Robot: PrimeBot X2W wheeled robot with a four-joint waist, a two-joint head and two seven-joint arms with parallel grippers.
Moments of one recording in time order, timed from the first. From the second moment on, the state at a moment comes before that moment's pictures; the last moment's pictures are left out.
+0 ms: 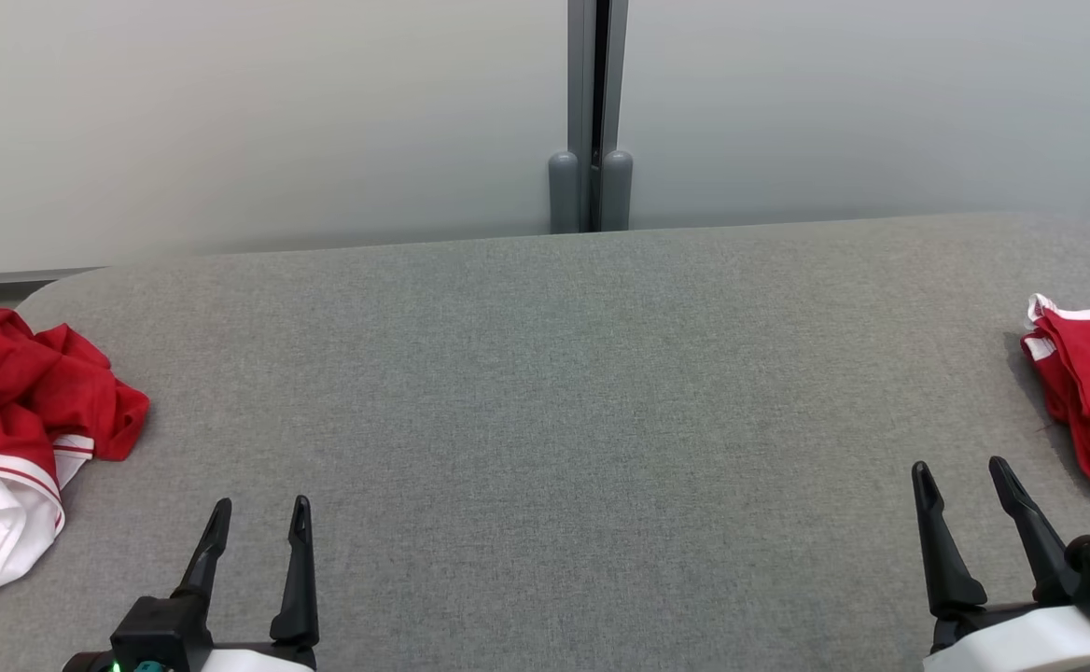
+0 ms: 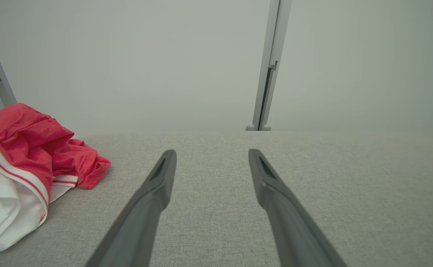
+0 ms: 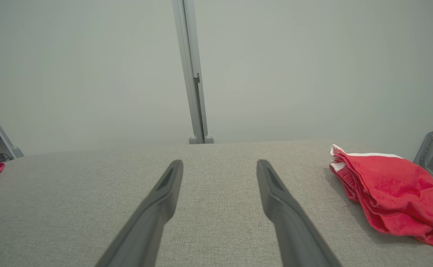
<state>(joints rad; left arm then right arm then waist) 0.11 0.15 -0.16 0.06 -0.28 0.11 -0.21 0.12 -0.09 0.00 -0.08 0.19 0.13 0.01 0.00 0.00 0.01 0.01</state>
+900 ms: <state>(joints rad) 0.11 0.16 -0.17 0.06 -0.30 0.13 -0.19 0.12 -0.08 0.01 -0.10 0.19 0.13 0.03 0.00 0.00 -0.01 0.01</state>
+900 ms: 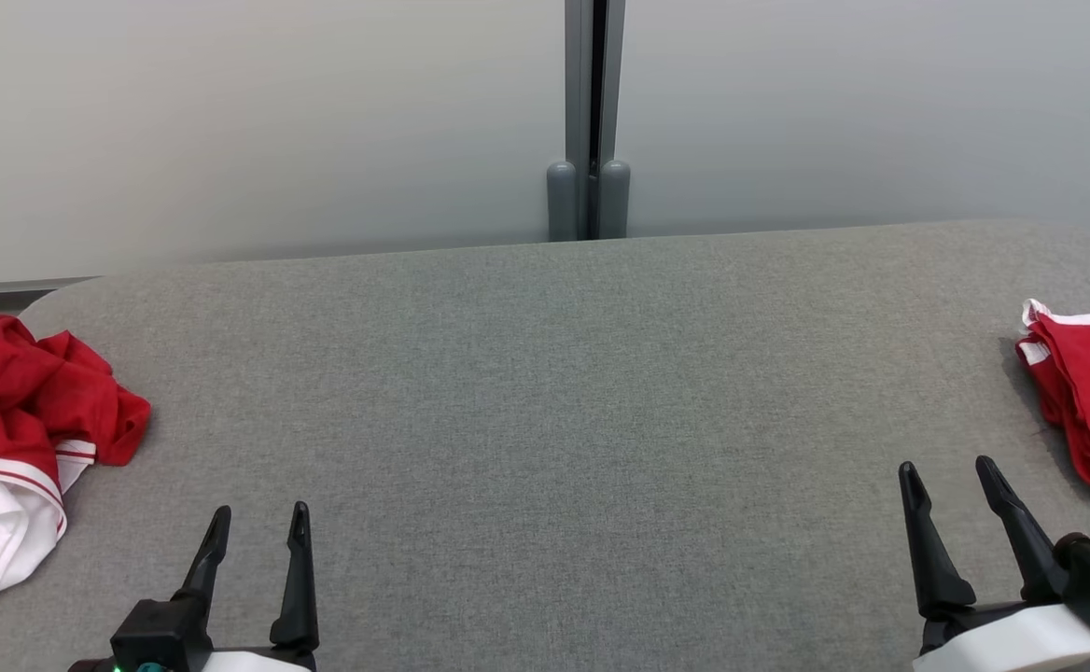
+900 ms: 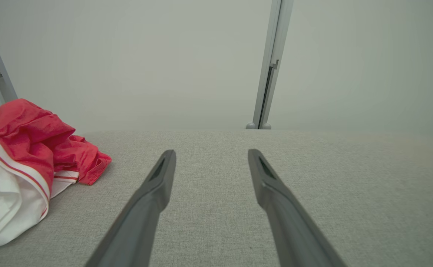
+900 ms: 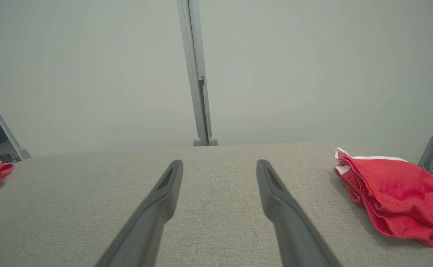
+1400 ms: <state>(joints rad) 0.04 0.14 -0.15 0.11 -0.34 0.12 -0.22 0.12 -0.08 0.03 -0.12 0.19 0.13 0.04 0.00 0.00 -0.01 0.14</state>
